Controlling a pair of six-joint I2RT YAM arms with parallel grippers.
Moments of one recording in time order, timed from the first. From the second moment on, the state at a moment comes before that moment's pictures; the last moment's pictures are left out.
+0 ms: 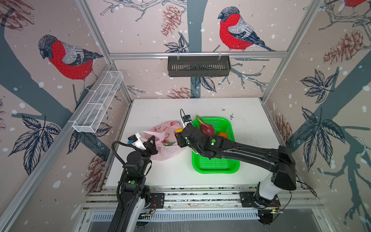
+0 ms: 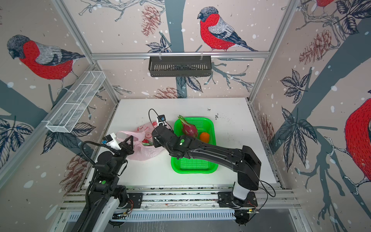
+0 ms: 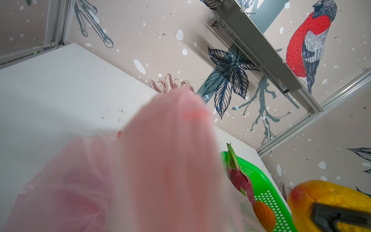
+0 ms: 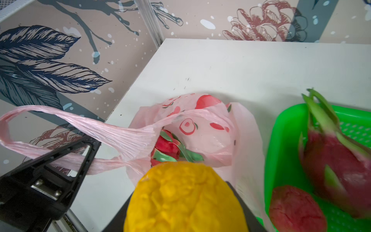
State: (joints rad) left arm -0.10 0.38 0.24 0.06 0.10 -0.63; right arm 1.18 1.65 1.41 -0.34 0.41 0.58
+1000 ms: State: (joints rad) left arm -0.10 0.43 0.25 0.06 0.13 -0.60; right arm 1.01 1.35 0.90 -0.49 0.49 0.82
